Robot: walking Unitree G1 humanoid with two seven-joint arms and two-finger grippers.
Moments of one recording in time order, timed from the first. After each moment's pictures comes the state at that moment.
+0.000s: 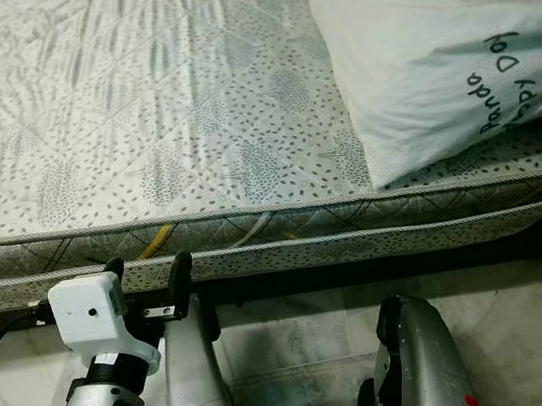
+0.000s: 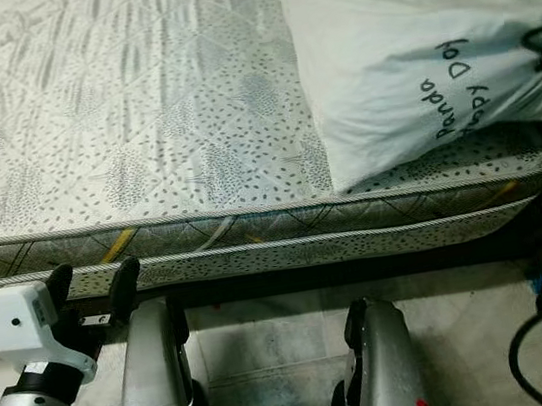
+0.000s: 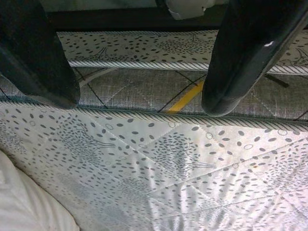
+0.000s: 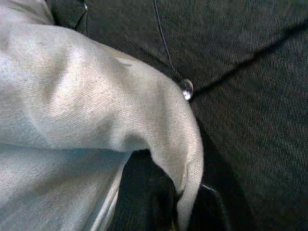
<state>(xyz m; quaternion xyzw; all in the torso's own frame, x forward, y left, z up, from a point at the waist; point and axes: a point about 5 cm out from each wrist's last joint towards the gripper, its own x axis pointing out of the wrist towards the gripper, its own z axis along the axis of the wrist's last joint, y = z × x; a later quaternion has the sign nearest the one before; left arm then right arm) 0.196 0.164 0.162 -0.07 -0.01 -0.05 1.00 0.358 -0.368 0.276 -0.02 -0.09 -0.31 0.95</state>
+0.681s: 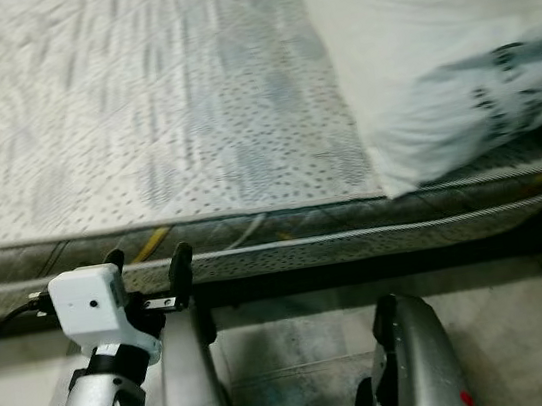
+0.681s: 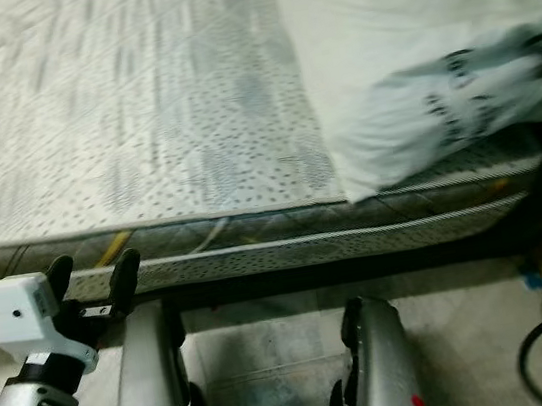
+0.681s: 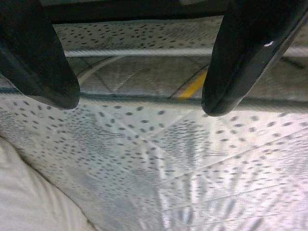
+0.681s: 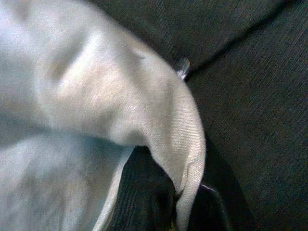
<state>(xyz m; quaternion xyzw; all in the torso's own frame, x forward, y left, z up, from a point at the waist) 0.205 0.163 0.164 -0.07 -0.02 -0.05 1.00 0.360 -0.360 0.255 -0.05 -0.06 -0.26 0.96</state>
